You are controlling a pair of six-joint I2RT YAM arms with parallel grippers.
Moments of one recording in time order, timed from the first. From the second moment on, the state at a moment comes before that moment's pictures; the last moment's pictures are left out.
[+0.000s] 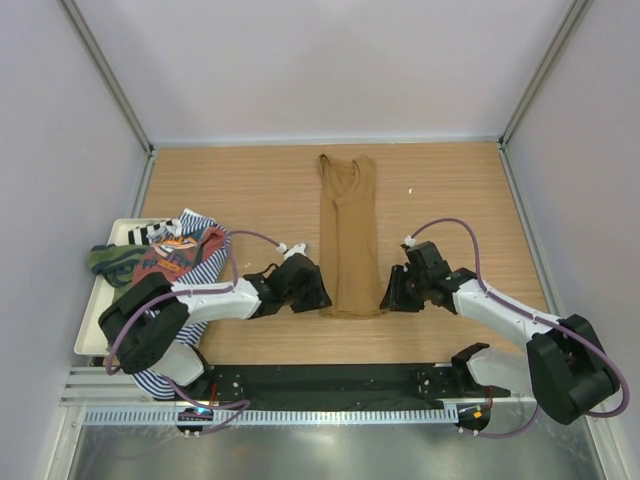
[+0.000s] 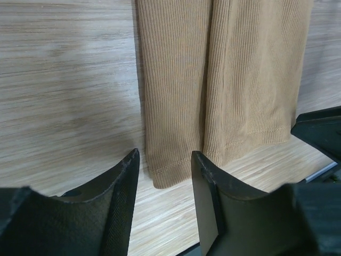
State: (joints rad) left arm -0.90 1.50 0.66 -0.03 -0.04 -0.96; right arm 0.47 1.16 0.50 -0.37 -0.22 0.61
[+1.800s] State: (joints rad) left arm -0.93 1.29 0.63 -0.16 -0.03 -1.05; right arm 0.54 0.99 0.62 -0.56 -0.18 0.65
